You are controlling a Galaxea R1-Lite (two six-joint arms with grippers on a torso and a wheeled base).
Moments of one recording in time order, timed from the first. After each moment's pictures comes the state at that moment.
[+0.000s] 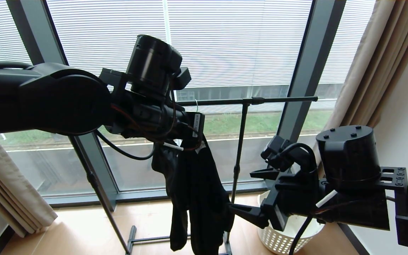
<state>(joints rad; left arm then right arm) -0.66 1.86 -1.57 0.30 0.08 -0.22 0.71 1.63 -0.76 -0.33 0.15 -0.06</state>
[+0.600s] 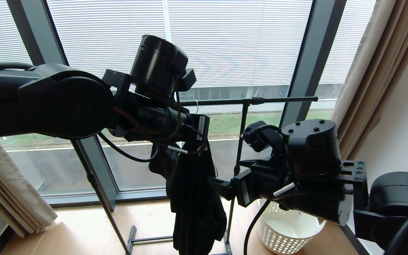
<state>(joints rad) -0.68 1.86 -1.57 0.30 0.09 -0.22 0.80 1.76 -0.90 -0.39 -0.13 0.19</state>
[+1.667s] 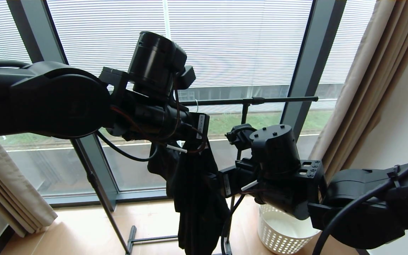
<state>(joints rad) -0.69 1.85 -1.57 0.30 0.10 -0.21 0.81 1.89 -1.00 -0.39 -0.28 0.28</state>
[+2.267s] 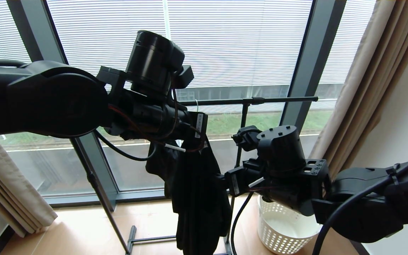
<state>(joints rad) -0.68 1.84 -1.57 0.30 0.10 -0.22 0.77 1.89 -0.97 -0.39 -0.26 0.23</state>
